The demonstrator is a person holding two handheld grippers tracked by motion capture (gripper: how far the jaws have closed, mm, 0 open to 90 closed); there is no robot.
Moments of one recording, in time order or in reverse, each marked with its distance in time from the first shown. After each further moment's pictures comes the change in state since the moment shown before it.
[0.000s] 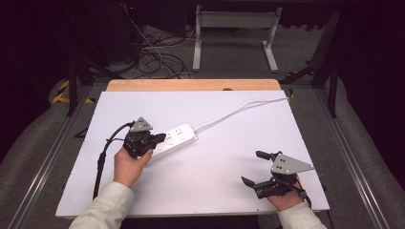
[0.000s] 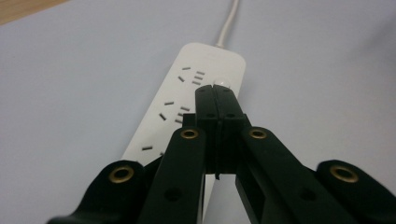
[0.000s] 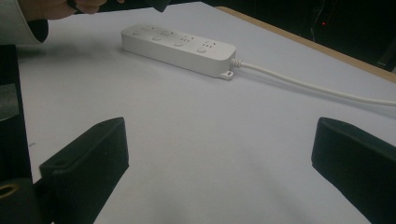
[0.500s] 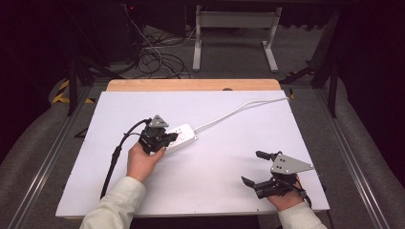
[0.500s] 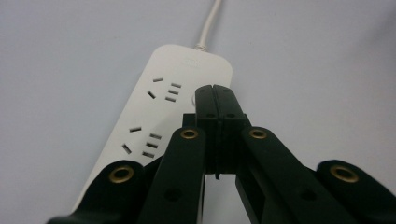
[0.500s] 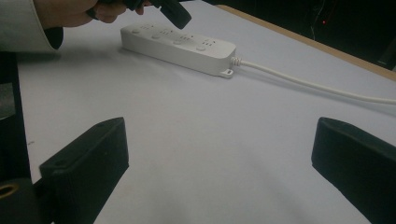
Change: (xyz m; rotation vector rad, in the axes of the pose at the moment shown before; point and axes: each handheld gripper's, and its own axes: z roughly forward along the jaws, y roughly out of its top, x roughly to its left) left arm -0.007 0.014 0.039 0.080 -0.014 0.027; right arm -0.001 -0.001 0.000 0.006 0.002 0.004
